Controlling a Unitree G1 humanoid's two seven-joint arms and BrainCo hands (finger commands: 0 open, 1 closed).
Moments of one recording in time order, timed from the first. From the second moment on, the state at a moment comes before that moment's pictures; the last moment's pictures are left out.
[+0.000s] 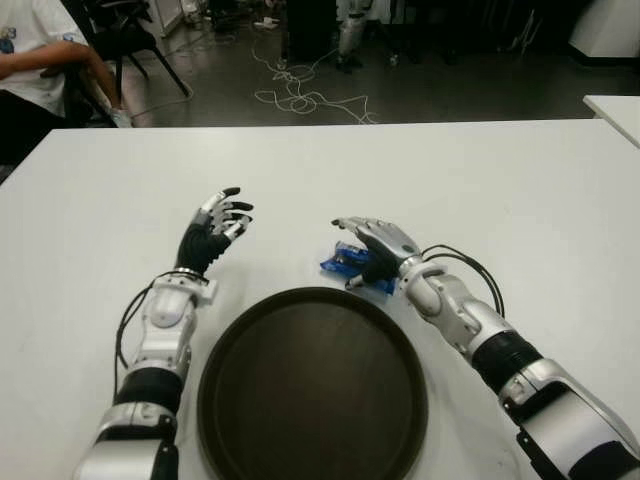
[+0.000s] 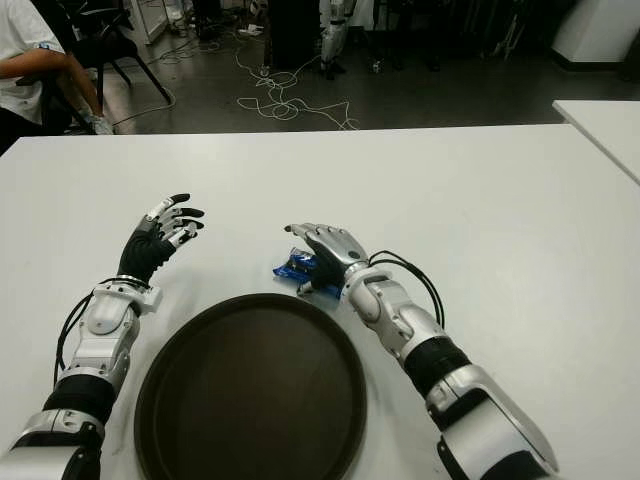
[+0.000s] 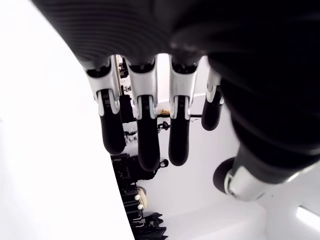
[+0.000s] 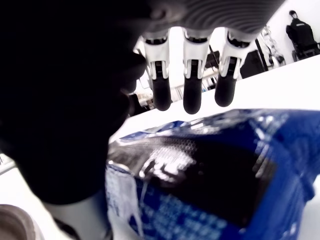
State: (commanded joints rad) left arm -0.40 0.14 0.09 0.77 -0.03 -0.48 -0.19; right arm -0.54 -0.18 0.56 0.79 -0.71 -0.18 -0.15
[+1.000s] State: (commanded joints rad) left arm -0.39 0.14 0.10 0.76 -0.04 -0.48 -0.20; right arm -0.58 -0.16 0.61 0.91 -0.76 -0.16 -0.29
